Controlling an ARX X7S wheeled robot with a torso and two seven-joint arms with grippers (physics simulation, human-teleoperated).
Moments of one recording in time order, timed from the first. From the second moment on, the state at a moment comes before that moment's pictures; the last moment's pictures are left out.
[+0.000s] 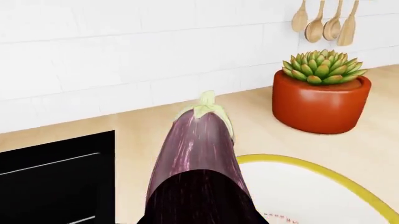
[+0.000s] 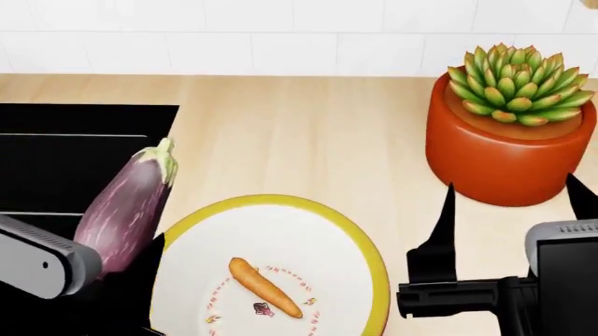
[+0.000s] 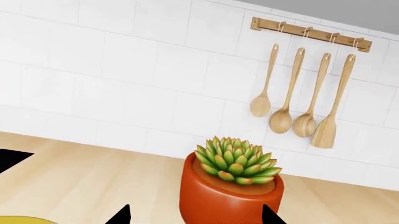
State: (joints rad) left arm -0.56 -0.45 0.12 0.78 -1.18 -1.19 -0.64; right arm 0.36 0.77 0.02 -0.84 0.96 0.87 0.63
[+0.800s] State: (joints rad) left arm -0.63 -0.32 0.43 0.60 -1.04 -1.16 -0.51; right arm 0.36 0.77 -0.01 -0.82 0.94 0.86 0.62
